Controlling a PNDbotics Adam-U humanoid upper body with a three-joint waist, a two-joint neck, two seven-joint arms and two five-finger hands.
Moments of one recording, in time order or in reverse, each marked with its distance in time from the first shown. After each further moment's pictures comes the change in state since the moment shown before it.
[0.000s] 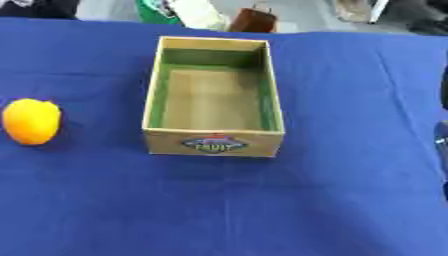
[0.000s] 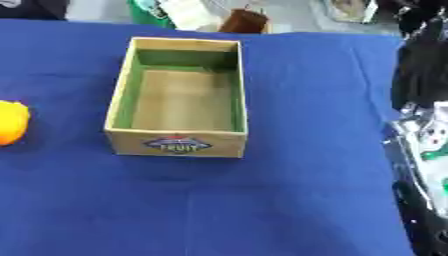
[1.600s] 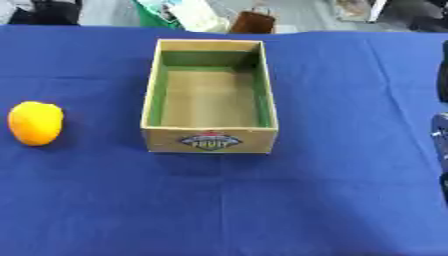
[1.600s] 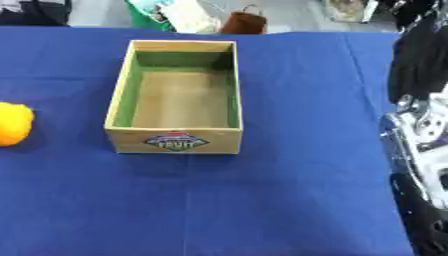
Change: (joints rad) left arm -0.166 0.209 -0.026 0.117 -0.133 0.083 -0.032; right arm 0.016 -0.022 0.000 0.000 0.008 0.041 0.020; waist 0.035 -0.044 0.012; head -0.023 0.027
